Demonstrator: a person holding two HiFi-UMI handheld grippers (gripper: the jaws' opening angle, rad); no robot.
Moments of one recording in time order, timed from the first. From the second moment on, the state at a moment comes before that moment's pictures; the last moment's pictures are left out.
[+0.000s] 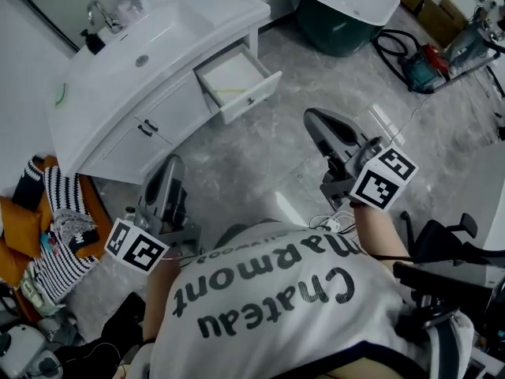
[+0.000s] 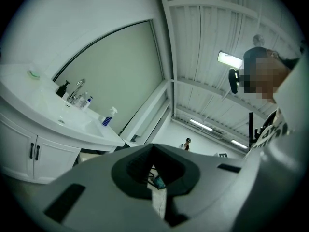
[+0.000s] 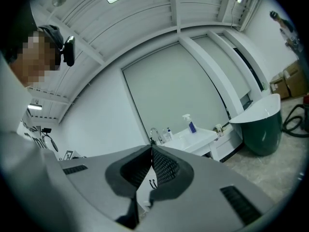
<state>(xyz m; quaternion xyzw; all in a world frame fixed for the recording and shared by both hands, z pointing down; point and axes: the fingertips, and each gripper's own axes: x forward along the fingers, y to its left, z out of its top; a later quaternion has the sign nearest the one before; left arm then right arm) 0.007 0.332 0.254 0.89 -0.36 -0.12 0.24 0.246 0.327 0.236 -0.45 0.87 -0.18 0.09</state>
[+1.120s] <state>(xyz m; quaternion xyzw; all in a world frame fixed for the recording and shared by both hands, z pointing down) 0.035 0.178 0.233 0.94 -0.23 -0.07 0.24 0.235 0.228 0.237 -0.52 0.82 -0.20 0.13</state>
